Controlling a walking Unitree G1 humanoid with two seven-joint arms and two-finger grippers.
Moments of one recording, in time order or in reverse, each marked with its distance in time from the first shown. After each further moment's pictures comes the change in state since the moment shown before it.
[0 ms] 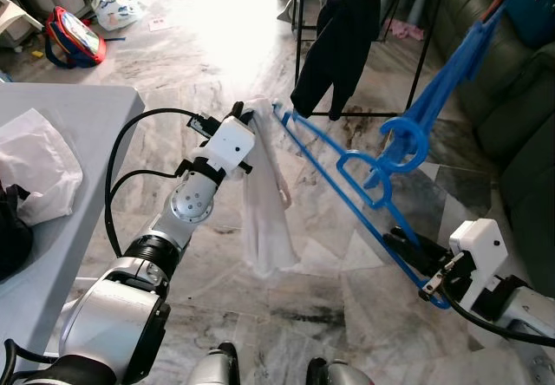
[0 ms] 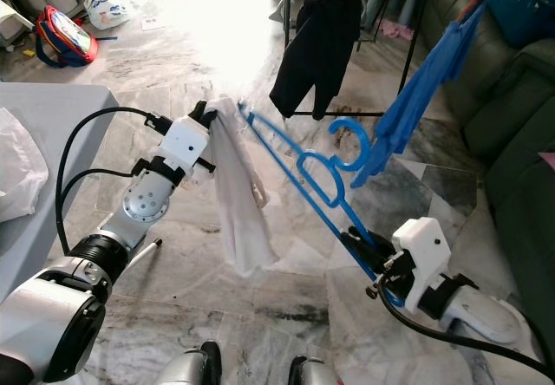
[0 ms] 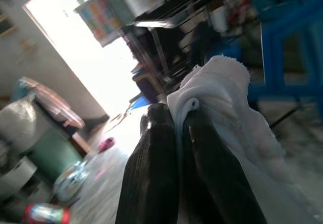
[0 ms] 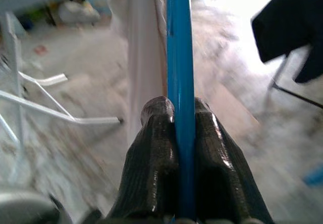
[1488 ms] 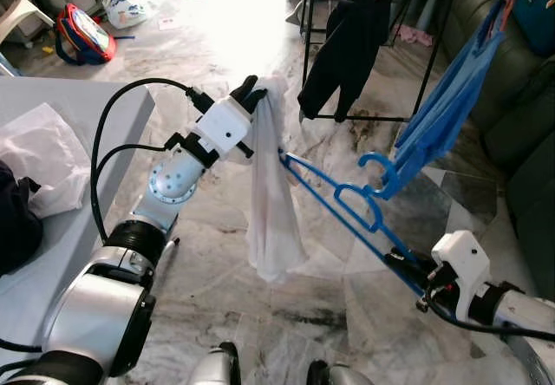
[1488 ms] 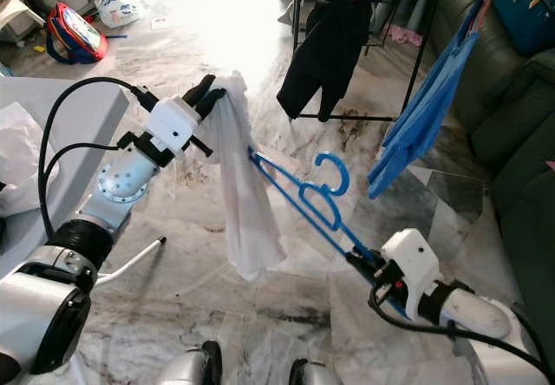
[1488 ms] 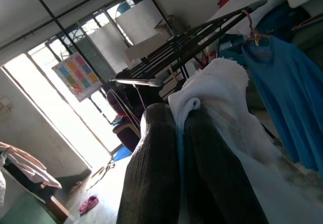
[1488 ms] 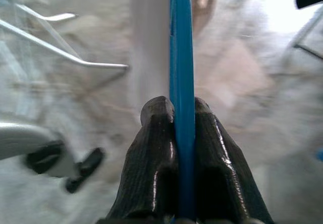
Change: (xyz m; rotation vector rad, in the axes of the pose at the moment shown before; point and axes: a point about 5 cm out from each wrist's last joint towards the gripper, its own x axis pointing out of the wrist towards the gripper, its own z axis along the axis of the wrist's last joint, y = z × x) left arm 0.008 0.024 0.035 0.018 -0.260 -0.186; right arm -0.011 -0.007 -0.036 -0.050 0.248 0.057
